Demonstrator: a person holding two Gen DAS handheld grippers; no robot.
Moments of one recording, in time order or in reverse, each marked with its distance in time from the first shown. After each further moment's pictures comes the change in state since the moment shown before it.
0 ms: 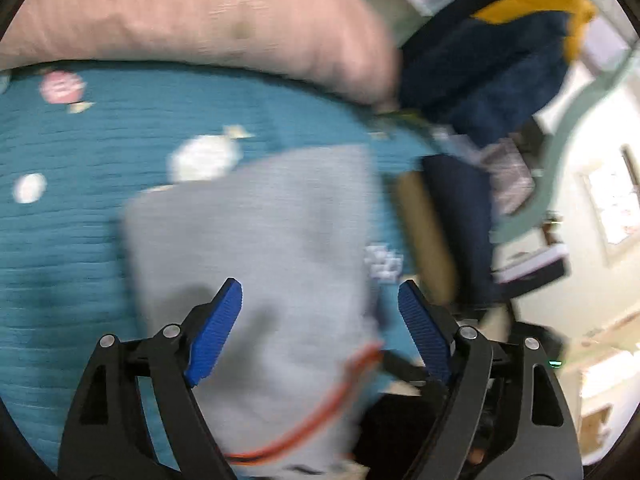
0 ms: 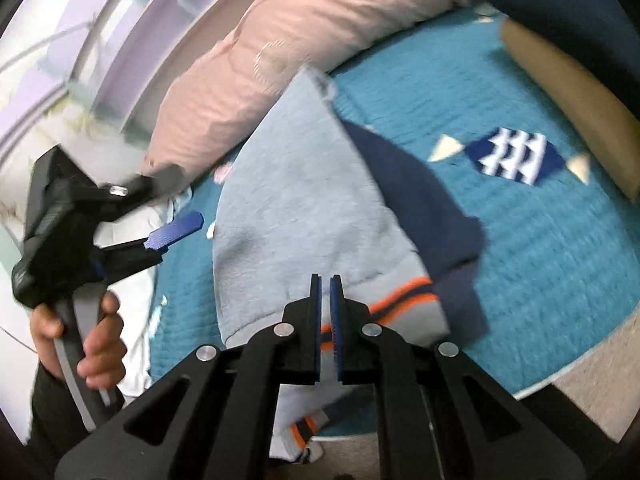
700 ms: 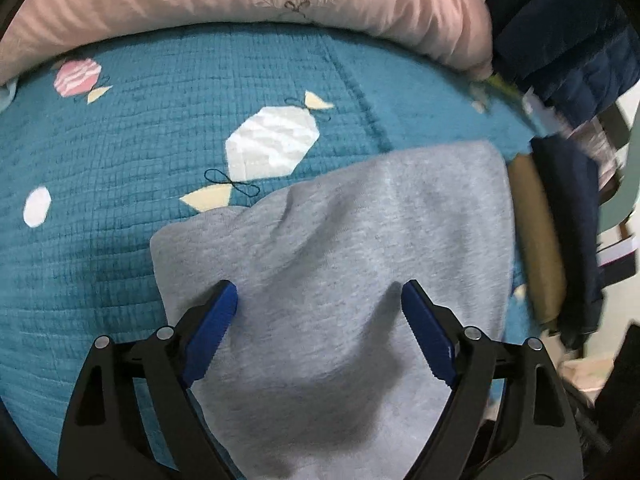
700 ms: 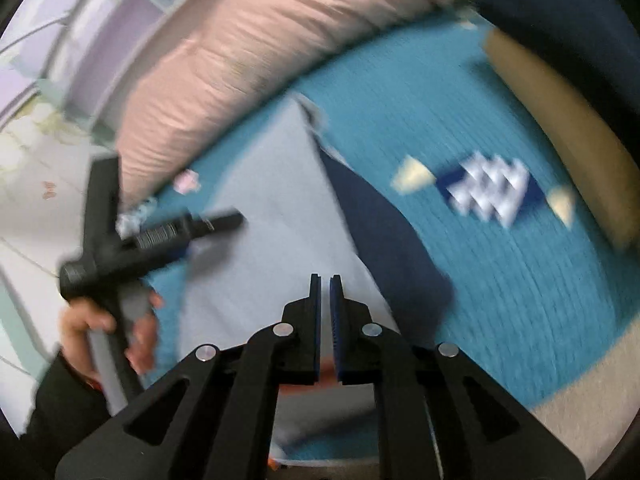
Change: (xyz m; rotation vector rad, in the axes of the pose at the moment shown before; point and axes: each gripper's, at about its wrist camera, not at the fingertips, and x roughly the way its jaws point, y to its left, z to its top) left arm 0.076 0.042 0.025 -0.009 0.094 0.231; right arm 0.007 -0.018 0.039 0.009 -0.002 -0.097
